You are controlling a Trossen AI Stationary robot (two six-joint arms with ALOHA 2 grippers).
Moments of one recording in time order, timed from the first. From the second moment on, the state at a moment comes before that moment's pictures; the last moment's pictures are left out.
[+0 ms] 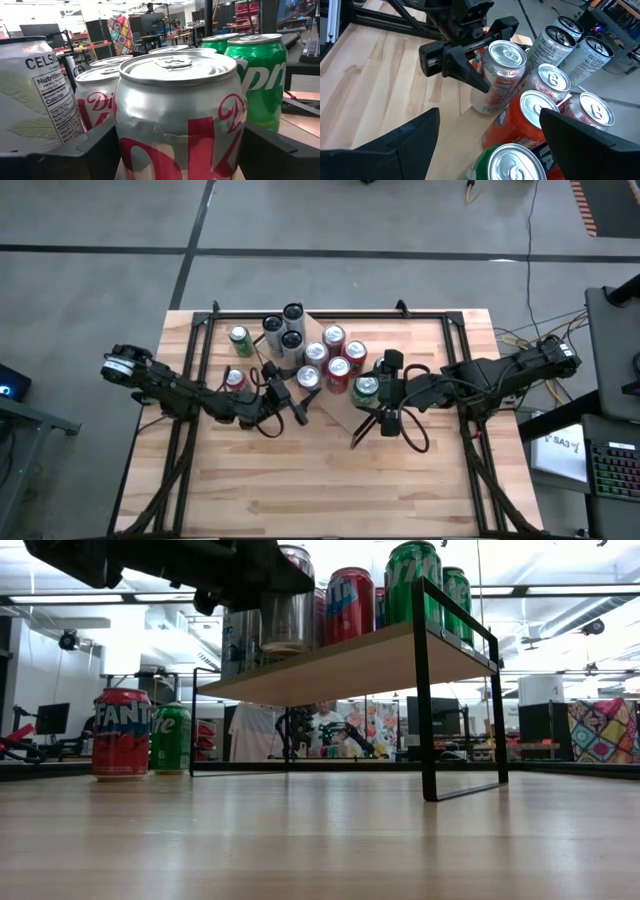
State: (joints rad) left arm -0.26 1.49 0.66 0.86 -0.85 0.14; right arm 0.31 1.28 1.32 -0.56 0.45 -0.06
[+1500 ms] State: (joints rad) left arm -0.25 1.49 0.69 0.85 -0.86 0.17; right arm 0.31 1.28 1.32 -0.56 0.45 -0.04
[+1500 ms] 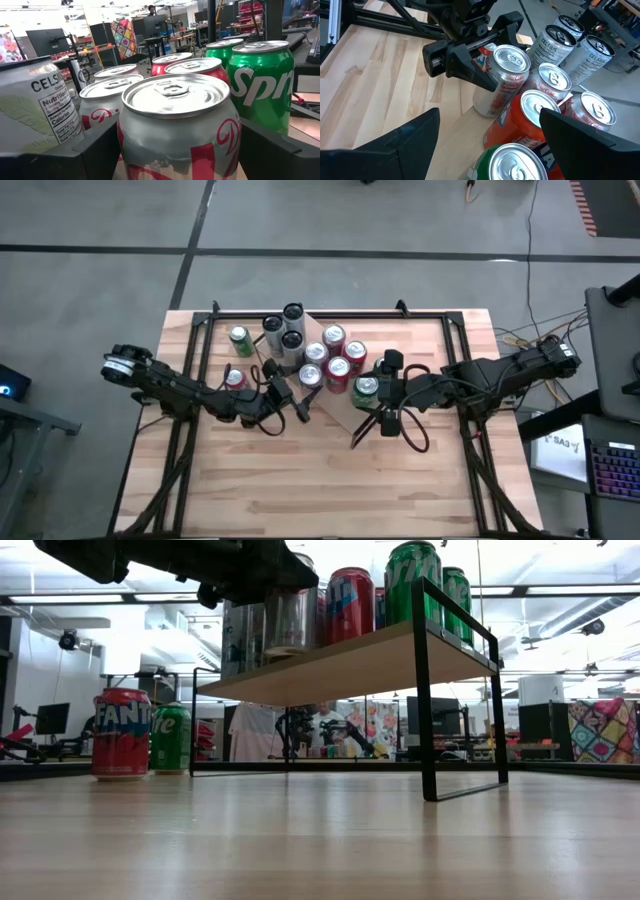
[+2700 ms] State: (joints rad) left arm -0.35 1.41 0.76 0.85 -0.91 0.42; right arm 0.31 1.28 1.32 -0.57 0.45 -0.03
